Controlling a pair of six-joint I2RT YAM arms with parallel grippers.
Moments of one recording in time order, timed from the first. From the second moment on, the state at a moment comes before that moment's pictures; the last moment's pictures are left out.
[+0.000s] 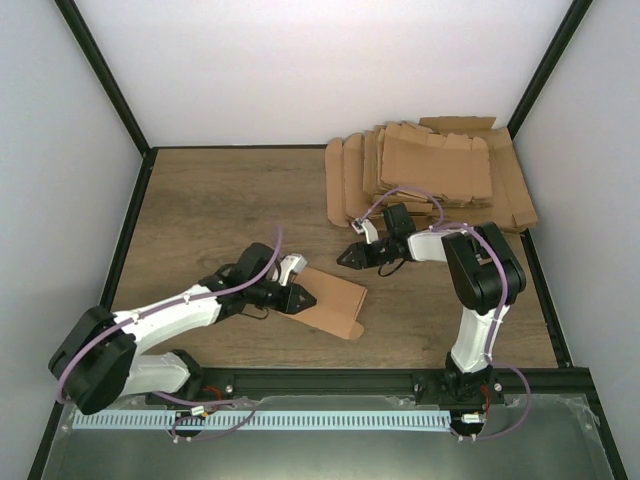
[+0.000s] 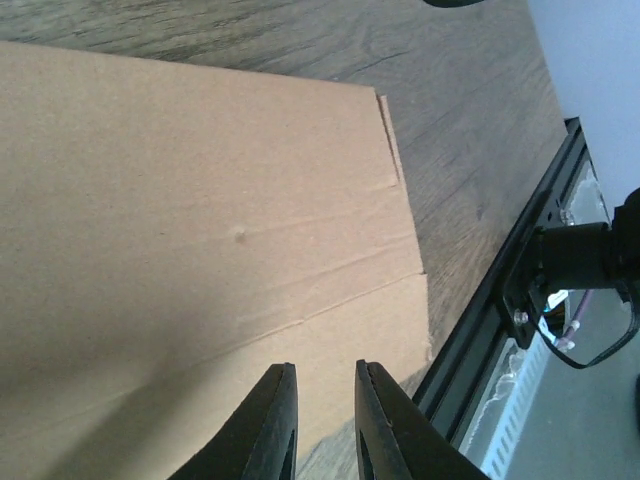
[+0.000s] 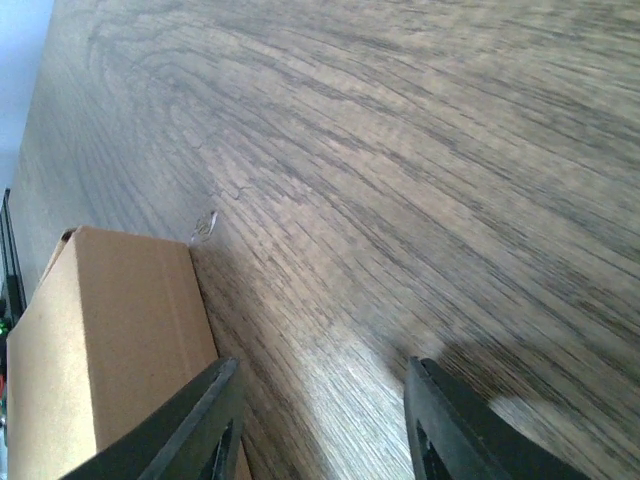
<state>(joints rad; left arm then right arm) -0.73 1.24 0.57 -0.11 0.55 -0.52 0.35 1.87 0.91 -0.05 -0.78 0.14</state>
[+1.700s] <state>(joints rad) -0.74 1.09 0.51 -0.09 0.50 -0.48 0.37 1.84 0.84 -0.07 -0.87 0.12</state>
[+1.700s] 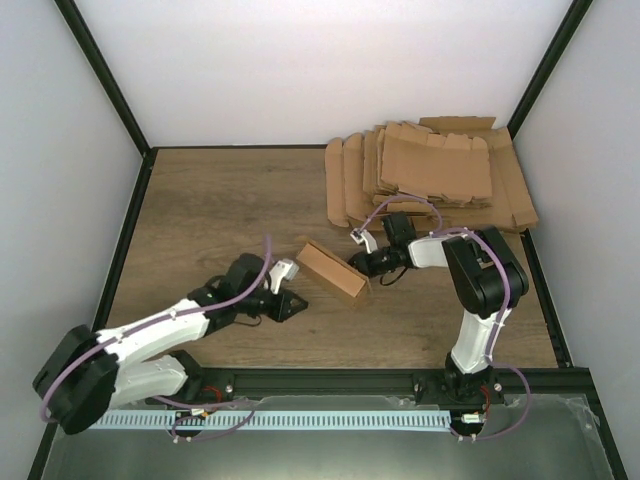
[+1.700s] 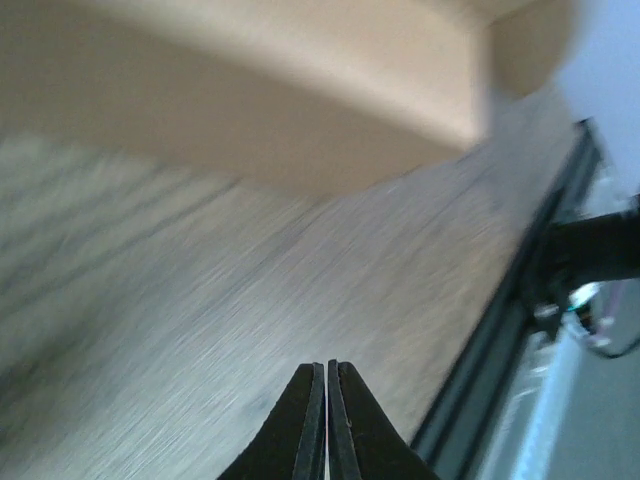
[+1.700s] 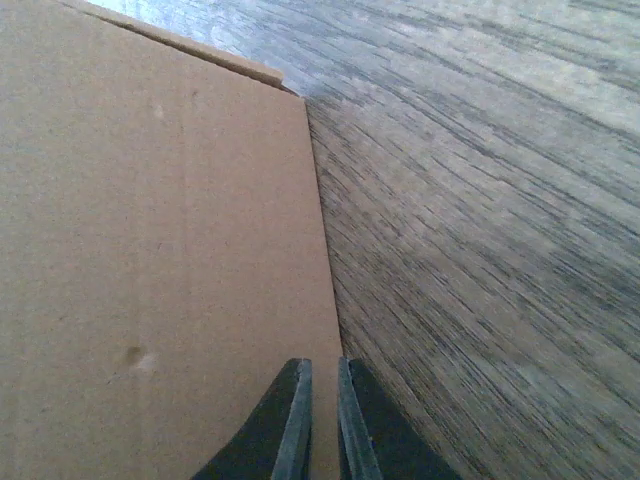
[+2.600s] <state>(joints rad) -0.59 1.26 0.51 0.05 0.20 -0.58 0.36 1.41 0.72 -0.07 -0.39 0.29</state>
